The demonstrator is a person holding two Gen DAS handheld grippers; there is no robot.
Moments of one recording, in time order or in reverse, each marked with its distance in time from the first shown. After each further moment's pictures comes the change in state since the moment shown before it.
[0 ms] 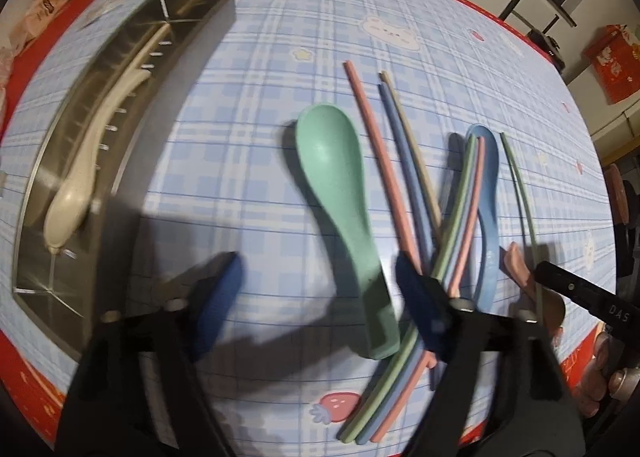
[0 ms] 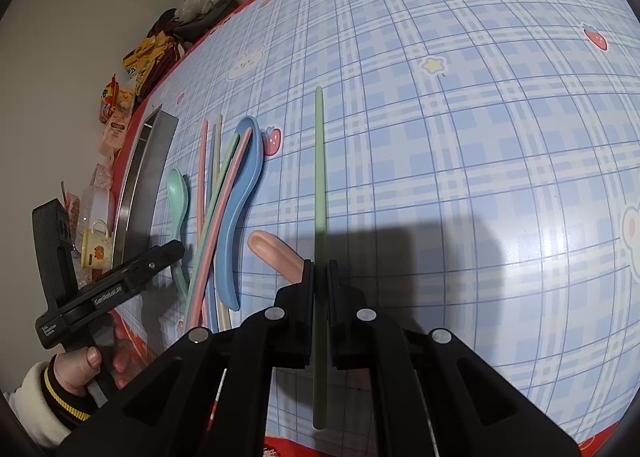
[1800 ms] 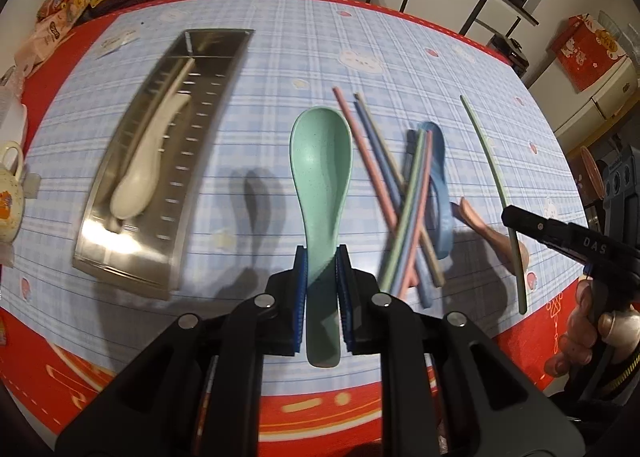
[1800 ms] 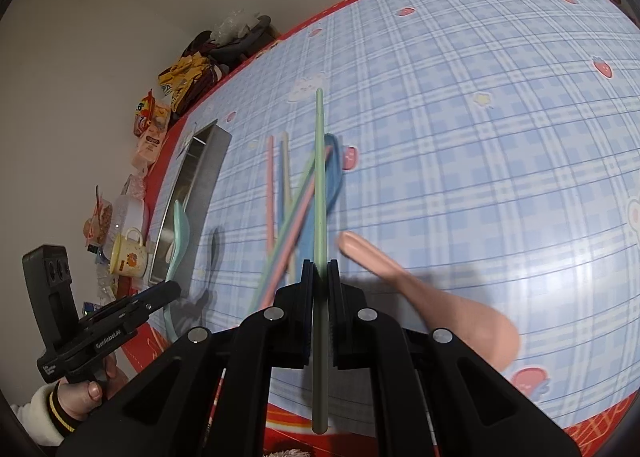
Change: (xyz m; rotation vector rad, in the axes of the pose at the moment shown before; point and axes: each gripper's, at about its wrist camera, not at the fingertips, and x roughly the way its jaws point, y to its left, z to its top) left arm -0.086 0.029 -0.046 0.083 -0.093 -0.060; right arm -0.028 0.045 -0.019 -0.033 -0.122 0.077
